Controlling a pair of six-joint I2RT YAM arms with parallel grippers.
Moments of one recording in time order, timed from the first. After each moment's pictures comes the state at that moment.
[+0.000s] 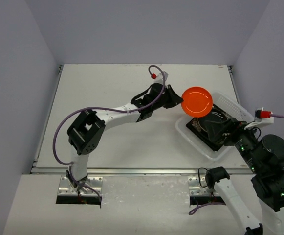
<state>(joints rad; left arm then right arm) -0.79 1.93 1.41 0.24 0.00 -0.93 0.23 0.42 1.11 -0.86 -0.02 0.43</state>
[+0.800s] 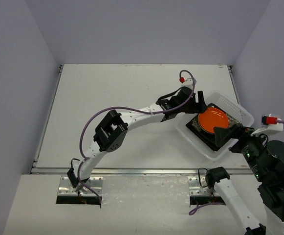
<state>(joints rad) -0.94 2.32 1.99 -0.09 -0.06 -0.78 0.23 0.40 1.22 -1.06 0.13 0.38</state>
